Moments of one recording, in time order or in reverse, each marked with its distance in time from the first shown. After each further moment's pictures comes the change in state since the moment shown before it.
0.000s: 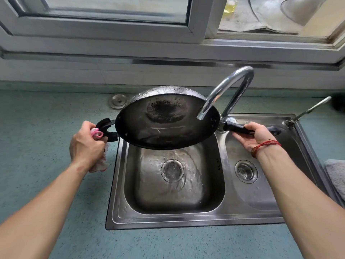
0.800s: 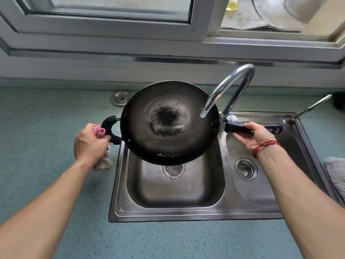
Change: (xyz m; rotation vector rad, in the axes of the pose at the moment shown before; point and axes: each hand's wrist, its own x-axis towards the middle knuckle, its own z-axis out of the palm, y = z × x) left_hand -0.010 0.002 -0.004 -0.024 -0.026 -0.041; right_hand 0.007 0.006 -0.014 -0.118 0.033 -0.015
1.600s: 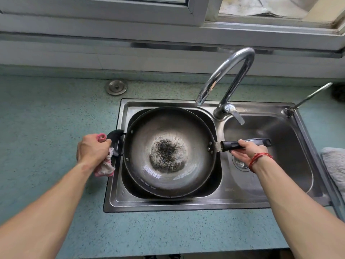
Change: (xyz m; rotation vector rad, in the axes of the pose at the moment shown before) left_hand -0.022 -0.032 0.034 0.022 -0.134 -0.186; right_hand 0.013 0.057 -0.061 -0.320 0.200 0.070
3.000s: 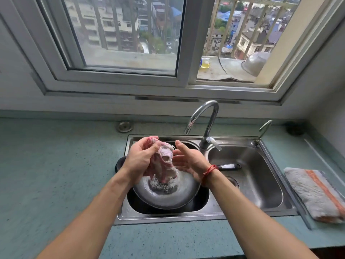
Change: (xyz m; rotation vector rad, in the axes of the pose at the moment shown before) left_hand -0.143 0.119 -0.070 -0.989 -0.540 0.263; right_hand -0.230 -0.010 0.079 -0.332 -0.682 -0.333
